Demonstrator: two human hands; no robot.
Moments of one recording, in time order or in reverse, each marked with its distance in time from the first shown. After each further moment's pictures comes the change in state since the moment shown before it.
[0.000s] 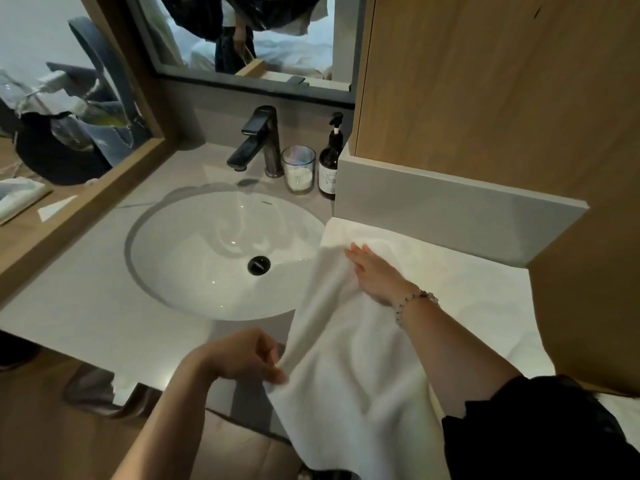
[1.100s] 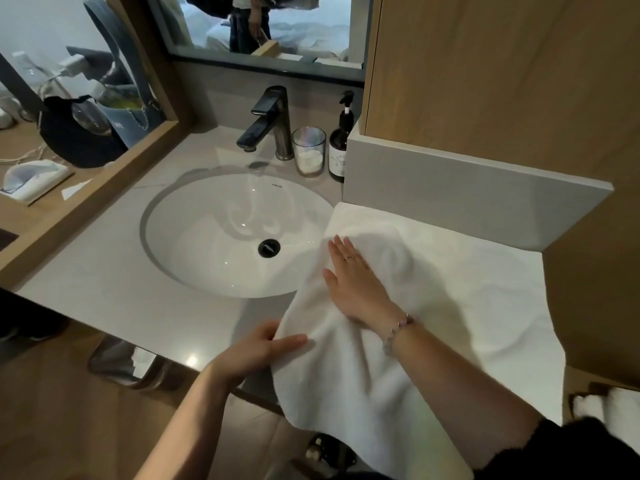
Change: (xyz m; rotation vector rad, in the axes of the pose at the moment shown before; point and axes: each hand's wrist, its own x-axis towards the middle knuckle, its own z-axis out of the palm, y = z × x) left_hand -0.019 0.009 0.045 -0.626 0.172 0.137; right_hand -0.043 -0.050 0.037 -0.144 0.069 -0.090
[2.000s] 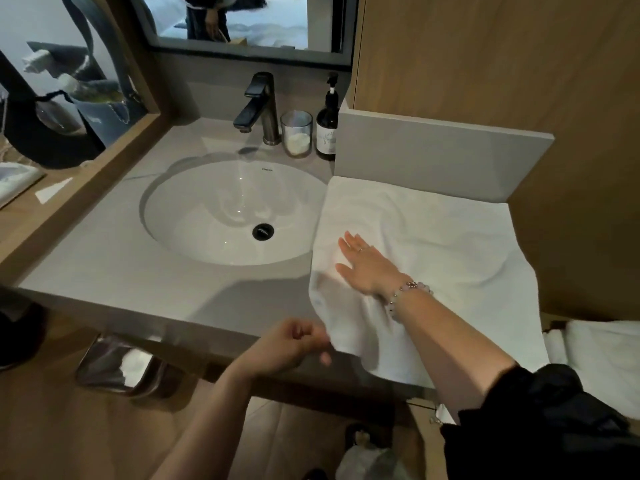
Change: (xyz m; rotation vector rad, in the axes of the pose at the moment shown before) left_hand -0.056 -0.024 0.015 0.202 -0.188 0.061; right_hand -0.038 -0.004 0.025 -0.075 -0.140 0.140
